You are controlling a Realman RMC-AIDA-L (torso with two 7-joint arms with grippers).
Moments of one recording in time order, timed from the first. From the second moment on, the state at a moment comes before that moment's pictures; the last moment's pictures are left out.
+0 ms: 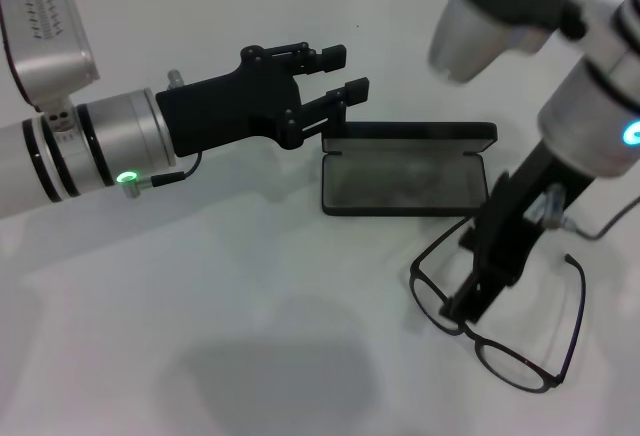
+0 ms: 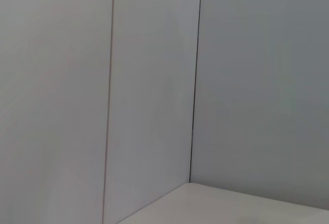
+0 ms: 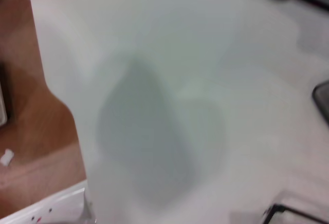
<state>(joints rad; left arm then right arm) -0.81 -2.08 2.84 -0.28 -0.52 1.57 -0.86 0.86 2.02 -1.58 -1.38 -2.30 -1.84 2.63</state>
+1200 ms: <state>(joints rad) -0.81 -2.09 2.84 -0.25 -0.51 1.57 -0.86 0.77 2.03 -1.90 -1.35 -2.40 -1.64 2.79</state>
